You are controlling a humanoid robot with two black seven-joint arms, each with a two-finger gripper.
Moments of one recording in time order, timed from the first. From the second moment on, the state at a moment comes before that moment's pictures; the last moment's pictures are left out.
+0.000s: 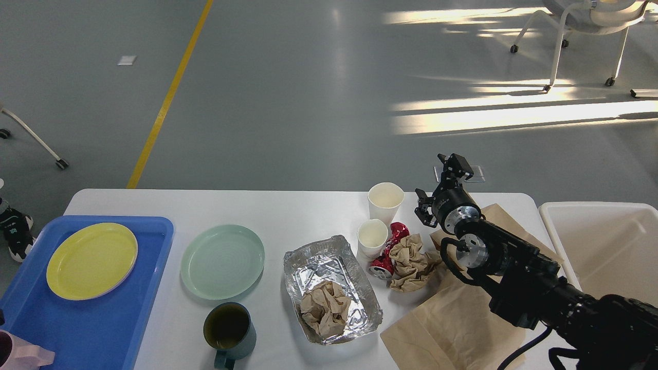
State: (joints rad) left arm -1.20 0.82 1.25 -0.57 0.18 -0.96 -0.12; right arm 0.73 -0.07 0.53 0.53 -0.01 -0.05 0.31
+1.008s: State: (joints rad) left arm -1.68 0.20 1.50 -0.77 0.18 -0.96 -0.12; right arm 0.73 -0.07 0.53 0.53 -0.01 -0.05 0.31
